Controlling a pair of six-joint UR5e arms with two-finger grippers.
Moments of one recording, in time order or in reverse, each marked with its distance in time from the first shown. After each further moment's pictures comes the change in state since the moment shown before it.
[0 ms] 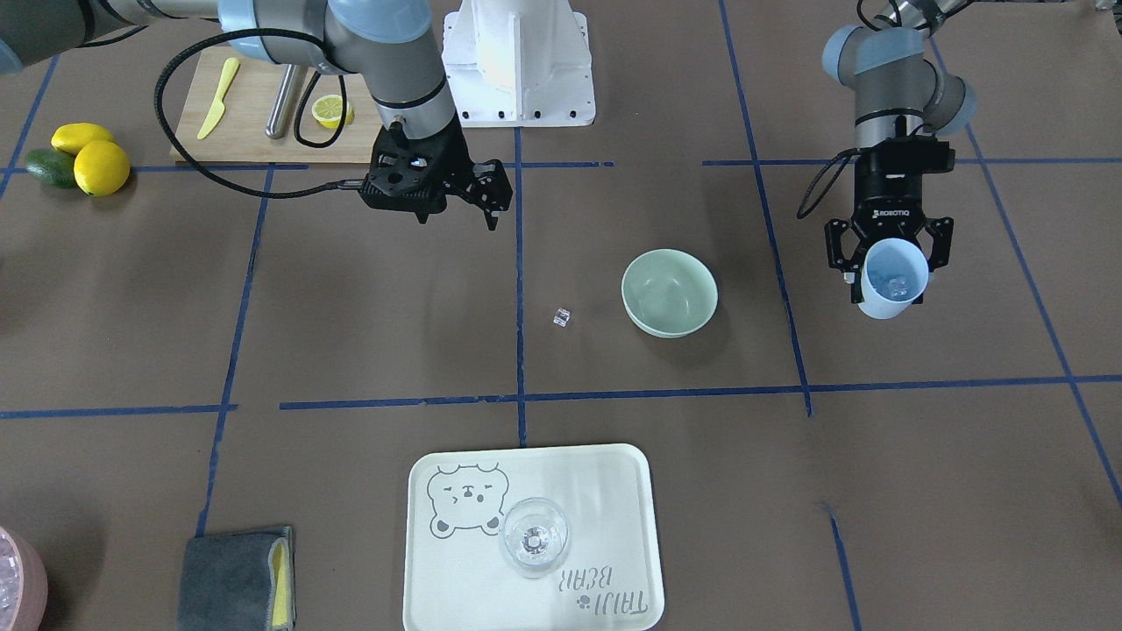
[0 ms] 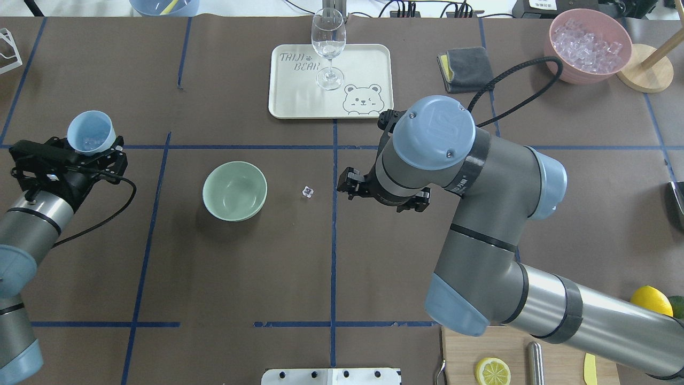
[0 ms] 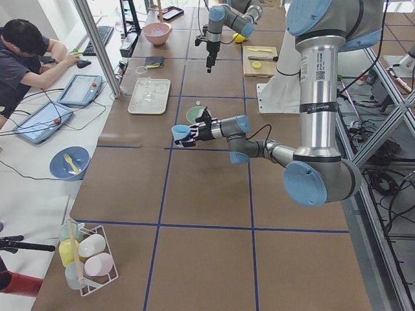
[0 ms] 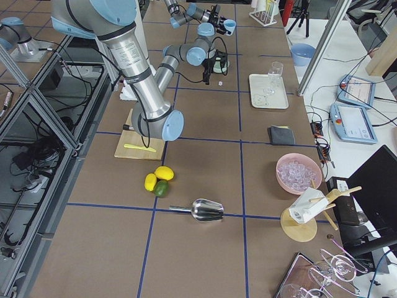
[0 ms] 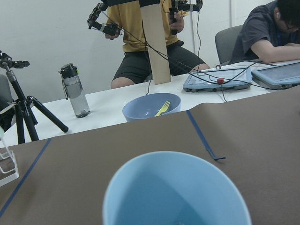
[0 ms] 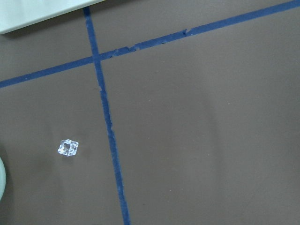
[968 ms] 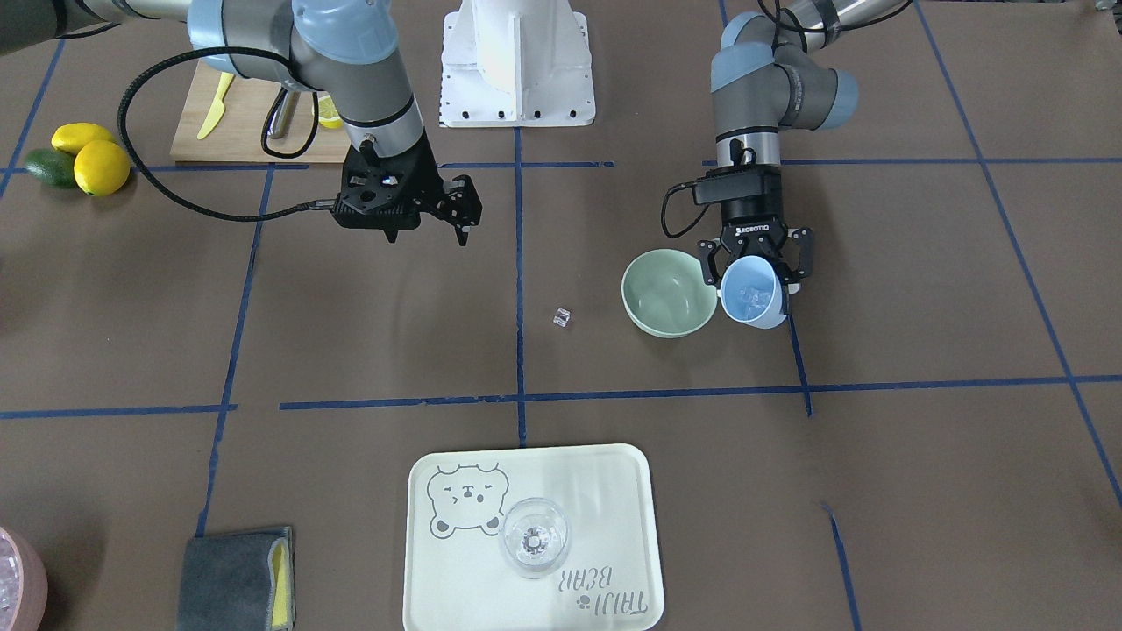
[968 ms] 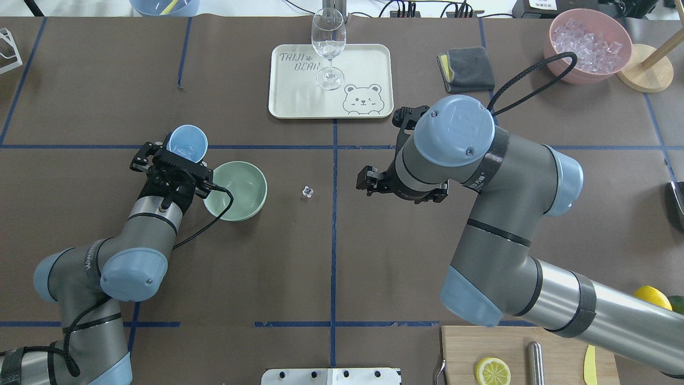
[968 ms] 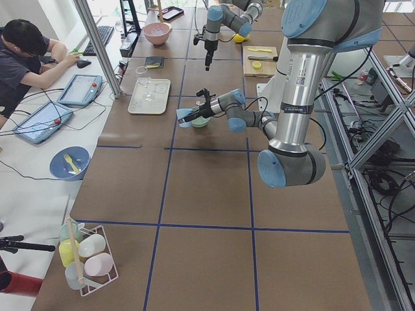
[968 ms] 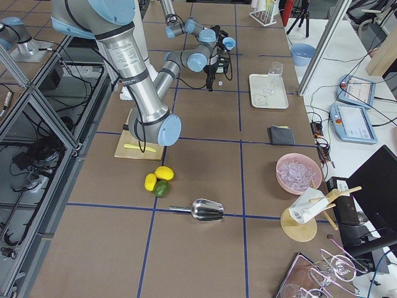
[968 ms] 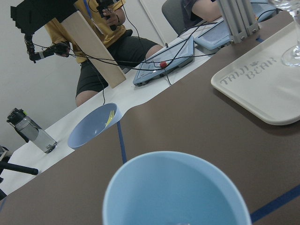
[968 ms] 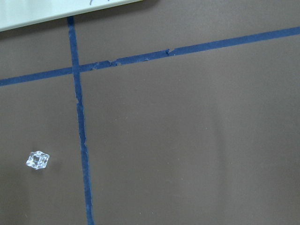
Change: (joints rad) left arm 0.134 -0.240 -0.044 0.548 0.113 0.112; right arm 0.019 -0.038 -0.010 0.022 -0.014 -0.094
